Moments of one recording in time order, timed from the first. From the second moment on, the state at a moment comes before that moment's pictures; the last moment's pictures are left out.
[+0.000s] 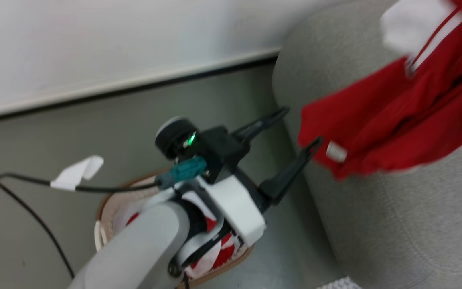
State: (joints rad) left arm -0.66 0.23 -0.68 -0.16 -0.43 -0.08 0.19; right arm -0.68 -0.50 0.26 0.06 0.68 0.13 -0.11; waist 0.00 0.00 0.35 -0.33
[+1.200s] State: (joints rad) left arm -0.83 0.25 -0.66 -0.15 -0.44 -0.07 0.15; right arm -1.10 -0.36 -0.63 0.79 -0.13 0.13 -0.15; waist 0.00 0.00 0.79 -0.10
